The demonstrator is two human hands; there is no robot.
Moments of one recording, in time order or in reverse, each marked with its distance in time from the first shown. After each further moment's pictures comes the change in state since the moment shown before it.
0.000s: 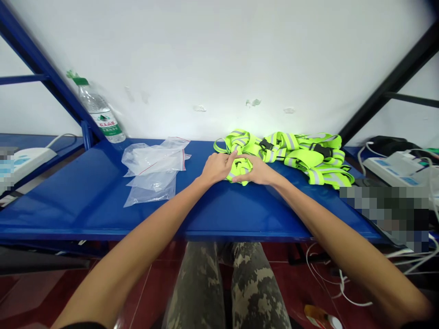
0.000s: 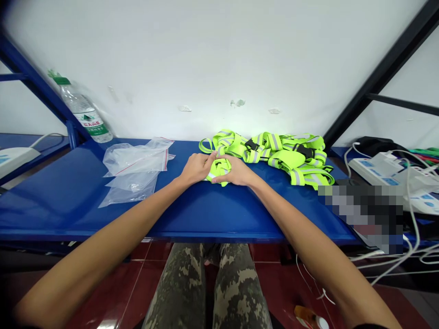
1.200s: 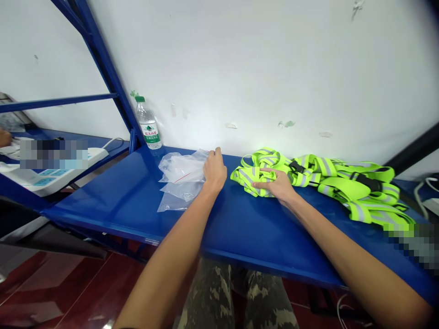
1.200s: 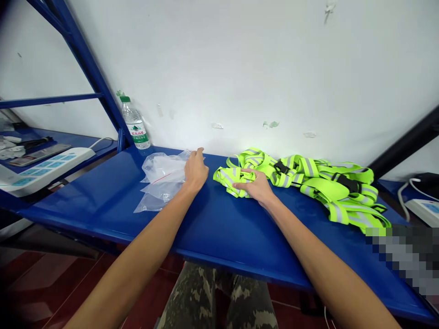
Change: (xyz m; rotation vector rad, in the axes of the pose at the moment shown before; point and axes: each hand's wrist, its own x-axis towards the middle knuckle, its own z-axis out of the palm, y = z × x) left_hand -0.003 -0.061 -0.042 0.221 0.267 -0.478; right_hand 0.032 0.000 0.037 0.415 0.279 0.400
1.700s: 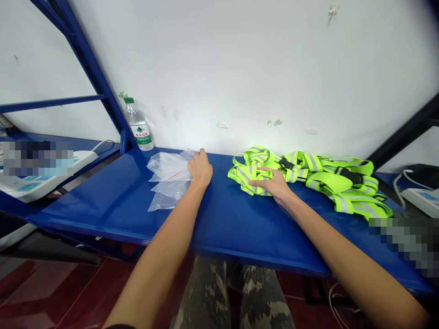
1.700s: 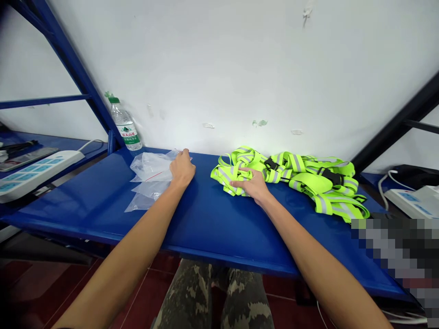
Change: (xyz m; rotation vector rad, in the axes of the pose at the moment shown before) left_hand 0.012 -0.011 -0.002 0.143 -0.049 -0.134; right_hand -0.014 -0.010 -0.013 0.036 0.071 0.015
